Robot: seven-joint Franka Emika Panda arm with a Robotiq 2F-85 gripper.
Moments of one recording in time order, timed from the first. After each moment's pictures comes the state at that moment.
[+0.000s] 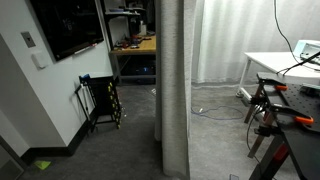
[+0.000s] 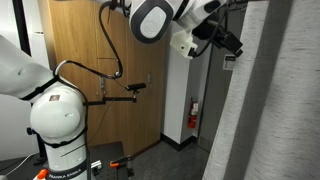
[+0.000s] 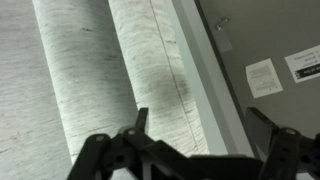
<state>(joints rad) 0.16 -0.74 -0.35 -2.60 0.22 2.98 -0.17</state>
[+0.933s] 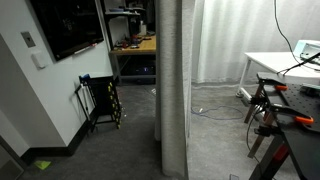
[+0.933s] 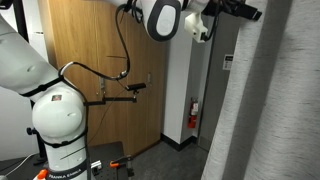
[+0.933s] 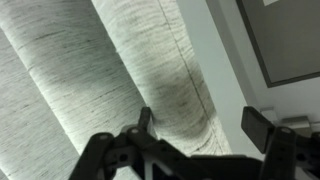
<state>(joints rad) 0.20 -0.60 -0.30 -2.49 0.22 3.40 0.06</state>
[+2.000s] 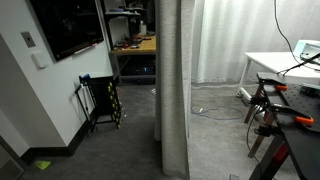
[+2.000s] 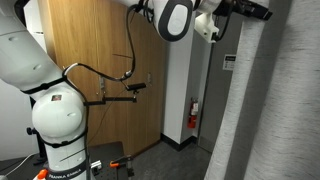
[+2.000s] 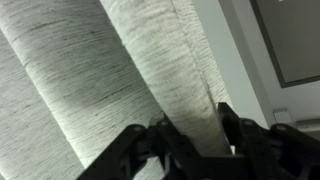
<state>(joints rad) 0.19 -0.50 -0.32 -2.41 0.22 3.40 0.07</state>
